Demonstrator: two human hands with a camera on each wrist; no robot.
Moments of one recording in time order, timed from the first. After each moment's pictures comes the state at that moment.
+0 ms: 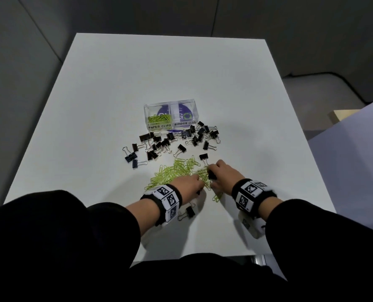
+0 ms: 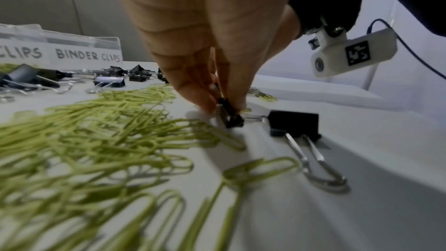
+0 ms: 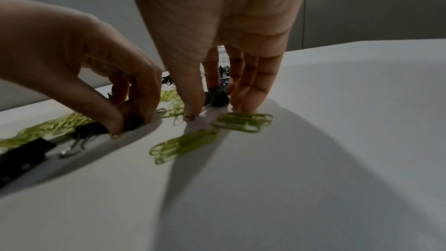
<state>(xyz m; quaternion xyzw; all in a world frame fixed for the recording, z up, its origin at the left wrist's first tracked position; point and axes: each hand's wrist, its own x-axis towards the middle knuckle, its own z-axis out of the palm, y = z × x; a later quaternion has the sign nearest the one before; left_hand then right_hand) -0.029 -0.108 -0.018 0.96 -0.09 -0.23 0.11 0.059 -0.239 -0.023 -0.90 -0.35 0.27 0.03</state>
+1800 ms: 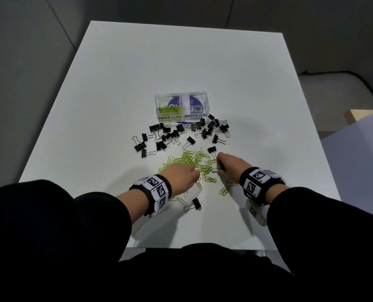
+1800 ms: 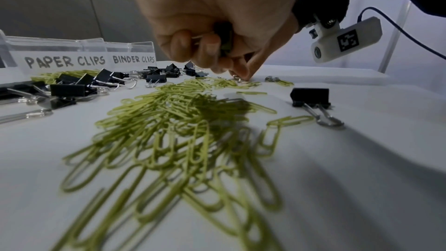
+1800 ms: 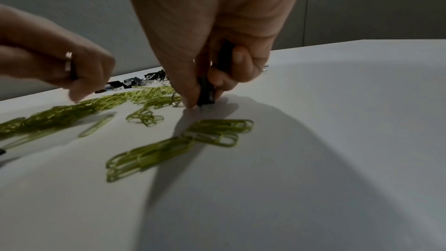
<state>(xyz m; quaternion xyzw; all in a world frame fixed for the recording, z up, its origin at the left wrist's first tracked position) -0.047 -0.076 -0.016 0.97 -0.10 -0.21 0.05 0.072 -0.231 -0.021 -0.89 -0.36 0.29 0.05</state>
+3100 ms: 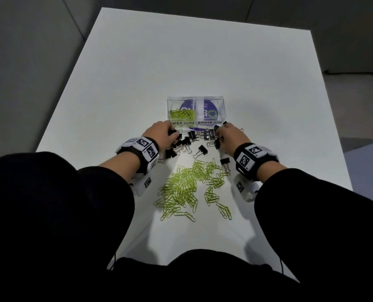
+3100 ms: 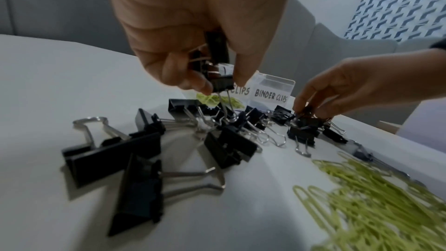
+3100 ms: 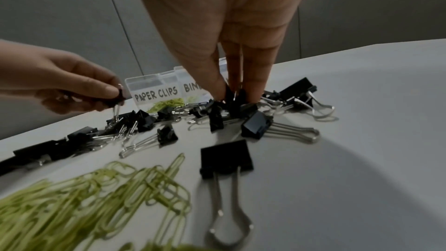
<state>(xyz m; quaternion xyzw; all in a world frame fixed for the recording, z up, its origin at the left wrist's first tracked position) 0.021 0.044 -0.011 0.92 0.26 -0.11 0.26 0.137 -0.141 -0.011 -0.91 -0.38 0.19 0.07</state>
